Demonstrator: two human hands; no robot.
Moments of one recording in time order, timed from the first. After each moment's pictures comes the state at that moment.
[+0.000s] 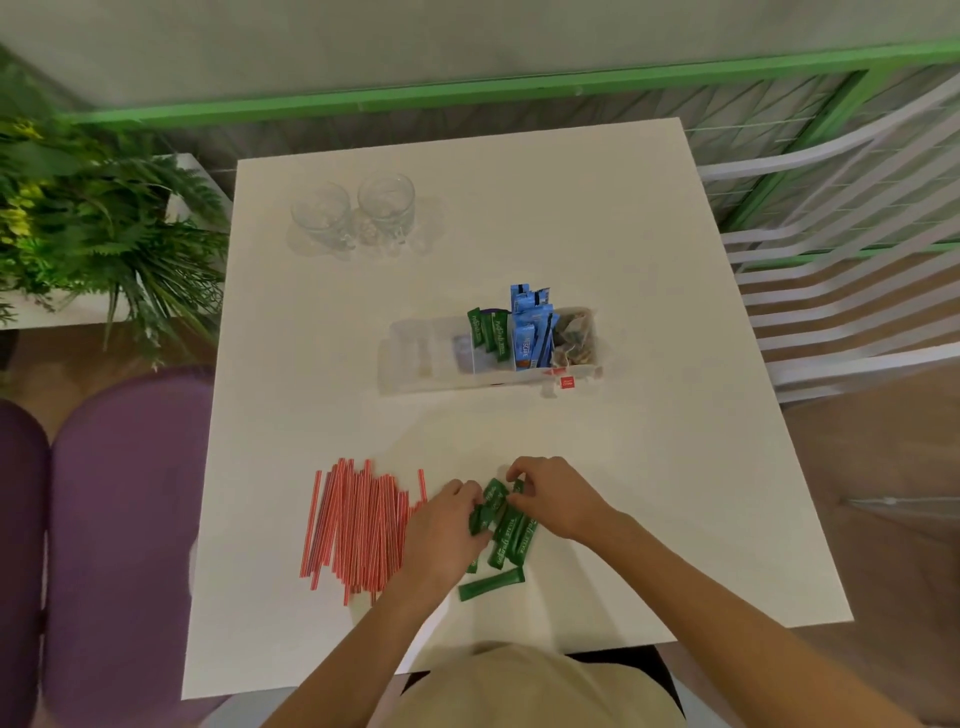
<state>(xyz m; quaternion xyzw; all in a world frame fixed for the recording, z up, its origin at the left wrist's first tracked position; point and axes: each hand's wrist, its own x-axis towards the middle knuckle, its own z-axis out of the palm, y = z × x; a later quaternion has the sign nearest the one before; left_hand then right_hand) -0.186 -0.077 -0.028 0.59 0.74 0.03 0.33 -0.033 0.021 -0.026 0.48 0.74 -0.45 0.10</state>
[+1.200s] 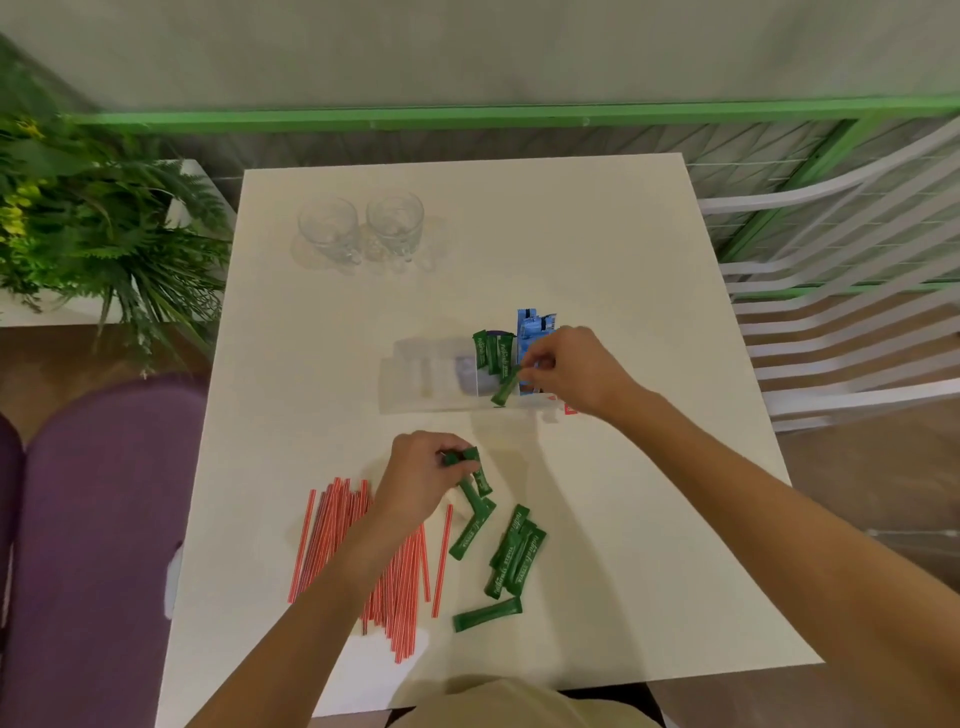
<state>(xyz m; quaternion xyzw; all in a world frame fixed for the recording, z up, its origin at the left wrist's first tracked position) -0.234 -0.005 0.002 0.41 0.72 0.31 0.46 -0.067 0.157 0.059 0.48 0.80 -0.36 -0.02</state>
